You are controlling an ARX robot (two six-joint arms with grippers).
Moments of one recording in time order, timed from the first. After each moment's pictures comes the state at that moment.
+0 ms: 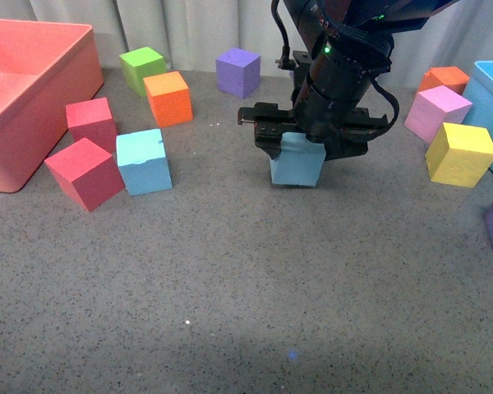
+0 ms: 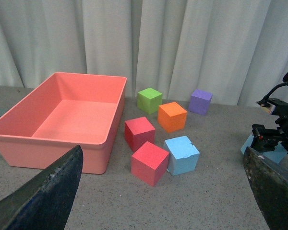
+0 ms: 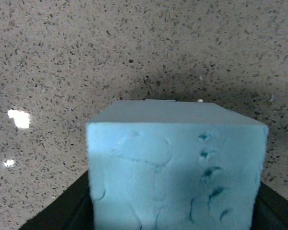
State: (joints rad) left arm 0.00 0.00 0.02 0.00 0.00 0.00; right arm 0.39 2.44 1.77 -0.47 0.00 0.33
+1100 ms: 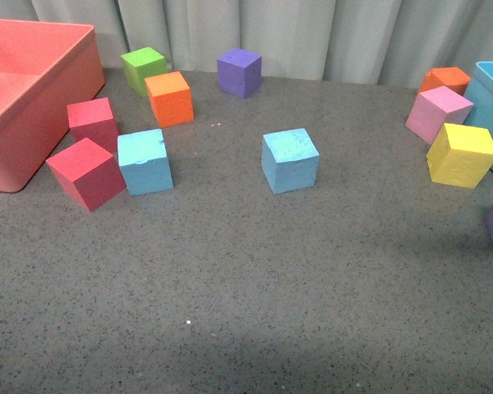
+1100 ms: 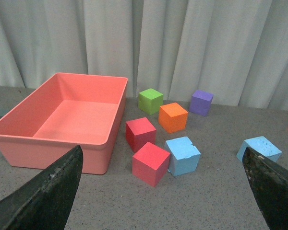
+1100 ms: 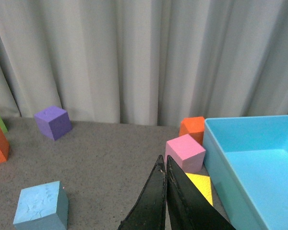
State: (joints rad) left arm 0.00 0.00 0.02 0.00 0.00 0.00; right arm 0.17 1.56 0.34 1.18 0.16 0.00
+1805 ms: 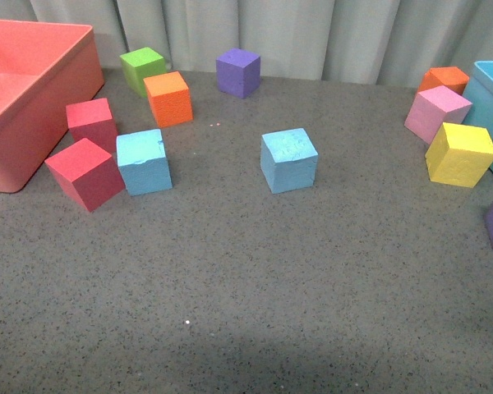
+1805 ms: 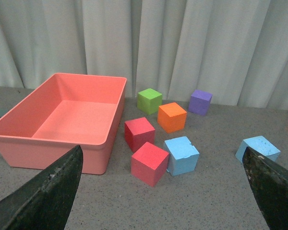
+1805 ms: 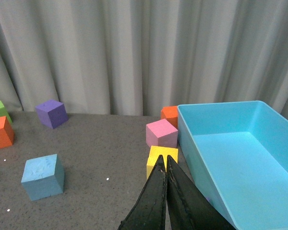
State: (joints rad) left arm 0.00 0.00 0.02 0.00 0.00 0.00; right arm 0.00 0.97 0.05 0.90 0.00 0.00
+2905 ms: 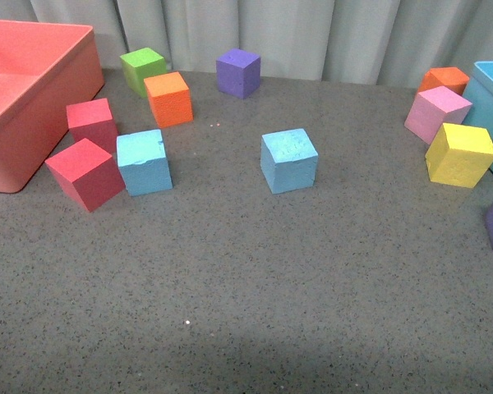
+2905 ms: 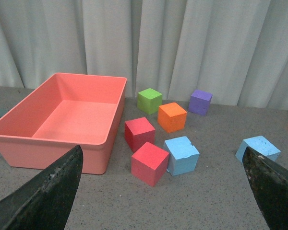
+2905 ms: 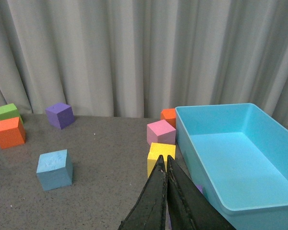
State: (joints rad) left arm 0.00 0.00 0.02 0.00 0.00 0.00; right arm 0.00 0.30 0.00 0.31 0.00 0.00
